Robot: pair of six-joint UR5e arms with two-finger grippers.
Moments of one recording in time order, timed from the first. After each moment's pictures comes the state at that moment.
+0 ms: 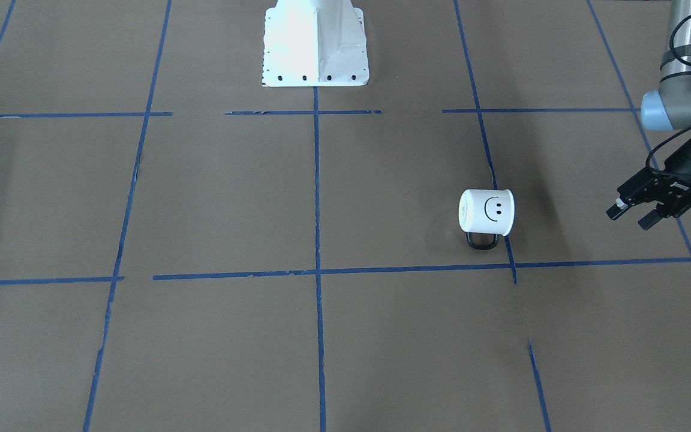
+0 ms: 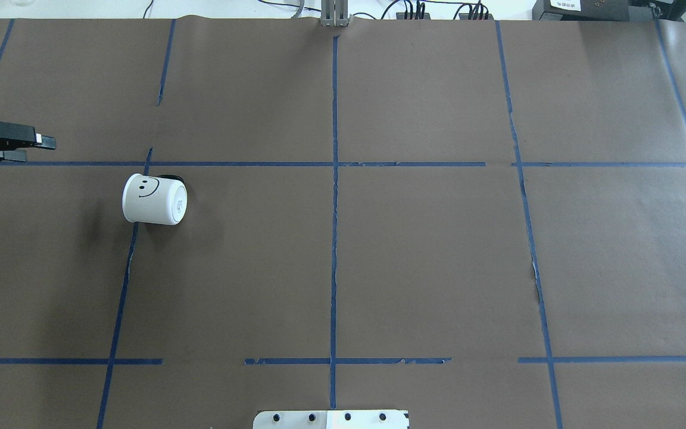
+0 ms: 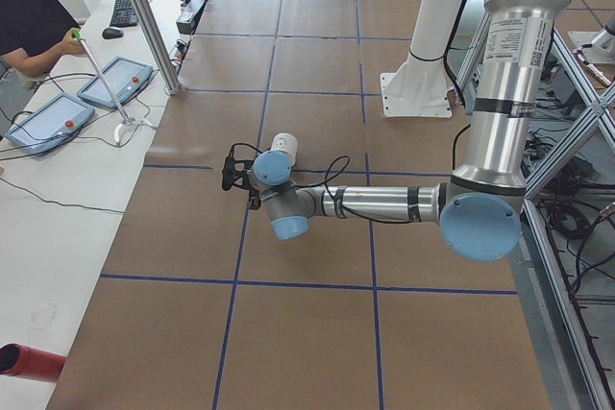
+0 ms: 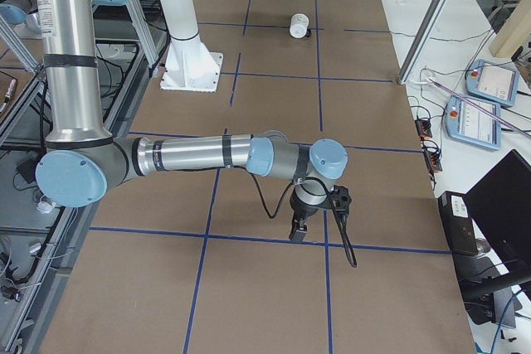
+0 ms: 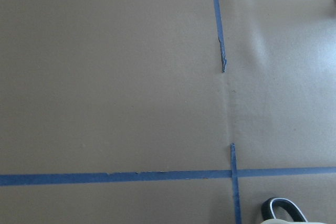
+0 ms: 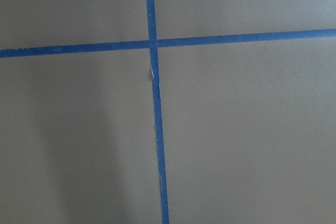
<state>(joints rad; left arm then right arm) -1.10 -1.69 -1.36 -2.88 -2.29 -1.29 1.53 -1.53 1.64 -1.83 2.27 0.01</state>
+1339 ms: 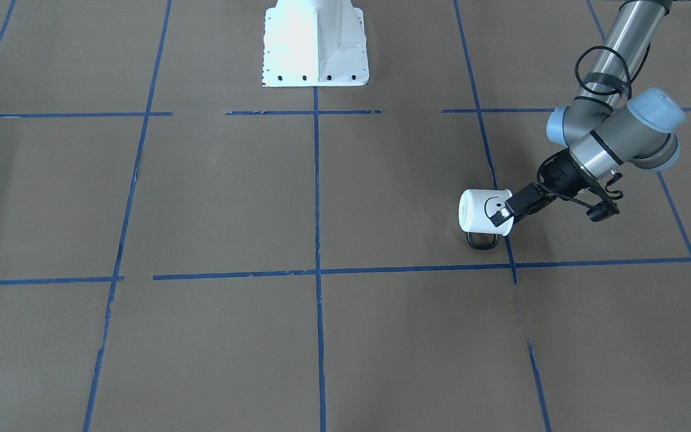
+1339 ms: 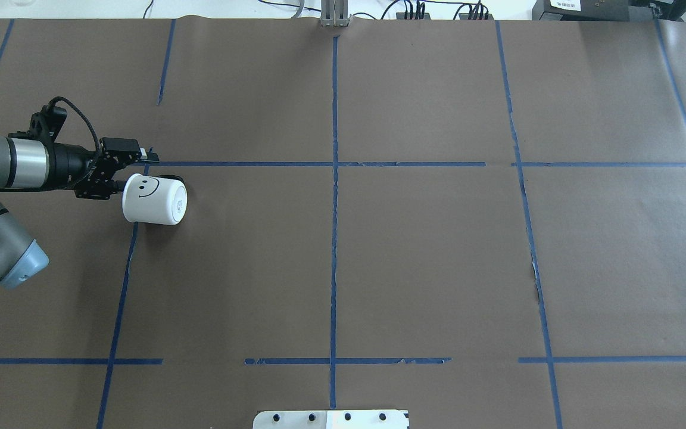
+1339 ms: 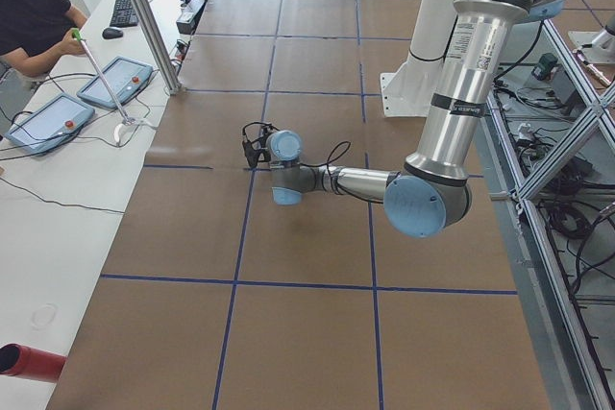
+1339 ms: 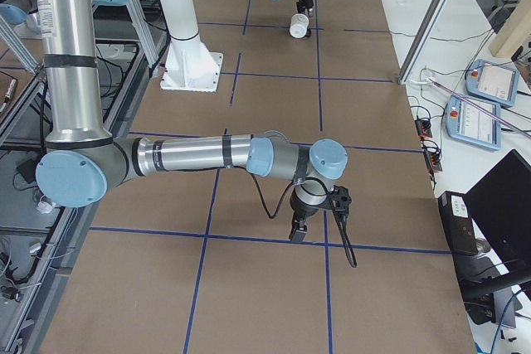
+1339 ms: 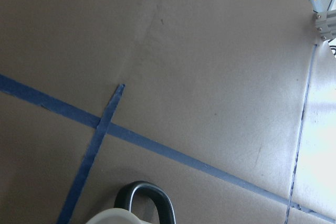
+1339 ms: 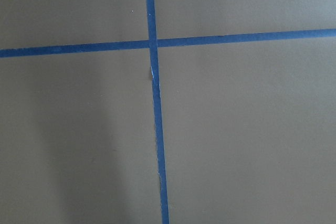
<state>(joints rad) -0.85 -1.83 -1.29 -3.08 -2.12 -1.81 1.53 -1.53 1.64 -1.83 2.27 0.01</state>
